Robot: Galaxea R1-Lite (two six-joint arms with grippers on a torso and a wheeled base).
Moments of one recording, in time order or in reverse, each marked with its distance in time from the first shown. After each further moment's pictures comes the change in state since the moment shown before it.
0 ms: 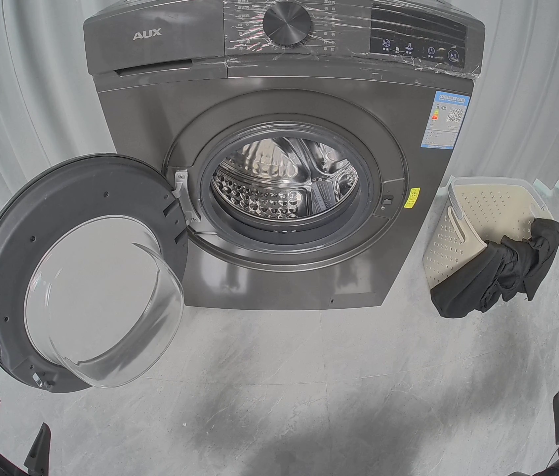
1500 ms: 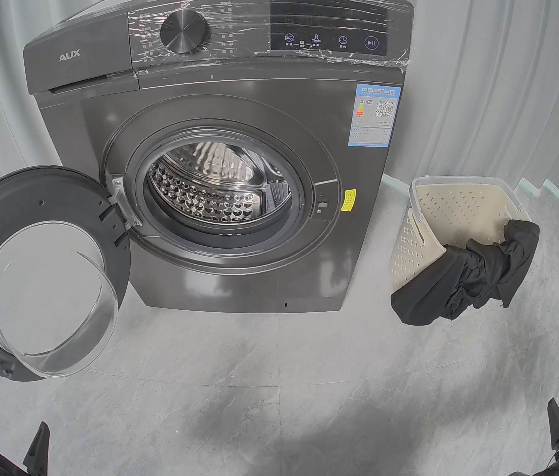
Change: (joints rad) left arm 0.001 0.000 0.000 0.000 0.002 -0.004; right arm 0.002 0.002 0.000 0.008 0.055 -0.033
